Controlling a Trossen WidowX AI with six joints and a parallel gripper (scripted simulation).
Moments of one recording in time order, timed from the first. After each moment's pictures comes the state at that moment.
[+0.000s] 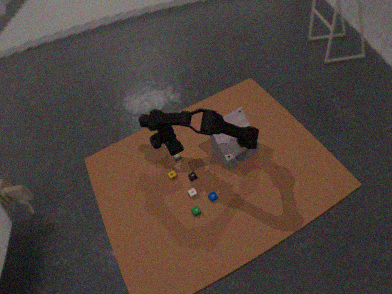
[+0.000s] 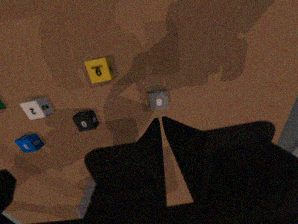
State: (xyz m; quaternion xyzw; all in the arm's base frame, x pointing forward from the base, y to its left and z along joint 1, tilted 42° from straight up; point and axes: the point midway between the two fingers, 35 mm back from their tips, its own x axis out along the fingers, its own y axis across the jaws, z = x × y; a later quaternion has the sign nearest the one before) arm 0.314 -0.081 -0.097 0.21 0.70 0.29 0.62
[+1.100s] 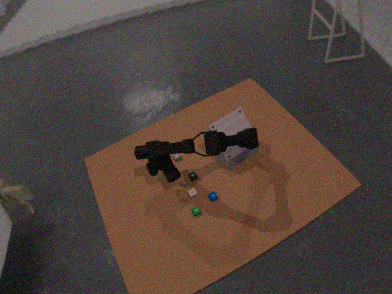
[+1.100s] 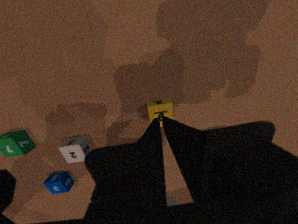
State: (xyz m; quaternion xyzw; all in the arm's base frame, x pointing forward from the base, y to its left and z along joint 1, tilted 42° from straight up) arm 0.367 0.023 -0.081 0.20 0.69 0.30 0.63
